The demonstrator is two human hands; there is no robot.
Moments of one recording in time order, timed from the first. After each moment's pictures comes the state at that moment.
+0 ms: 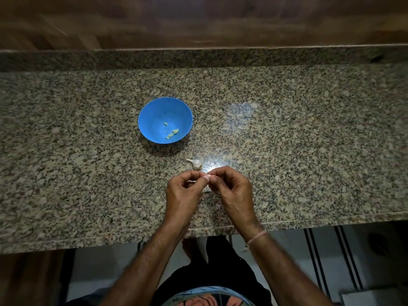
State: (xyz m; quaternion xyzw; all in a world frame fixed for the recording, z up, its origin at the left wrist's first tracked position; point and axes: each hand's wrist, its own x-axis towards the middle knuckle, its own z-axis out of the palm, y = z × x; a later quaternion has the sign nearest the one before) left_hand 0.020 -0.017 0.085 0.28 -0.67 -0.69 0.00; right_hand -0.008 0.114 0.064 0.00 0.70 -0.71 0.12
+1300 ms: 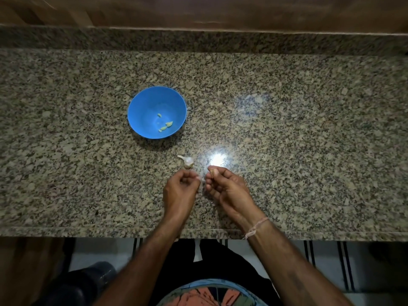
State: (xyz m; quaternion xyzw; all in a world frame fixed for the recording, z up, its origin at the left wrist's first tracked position) left_hand -0.007 0.008 0.033 0.39 -0.73 -0.56 -0.03; right_hand -0.059 0.141 0.028 0.25 0.43 -0.80 0.35
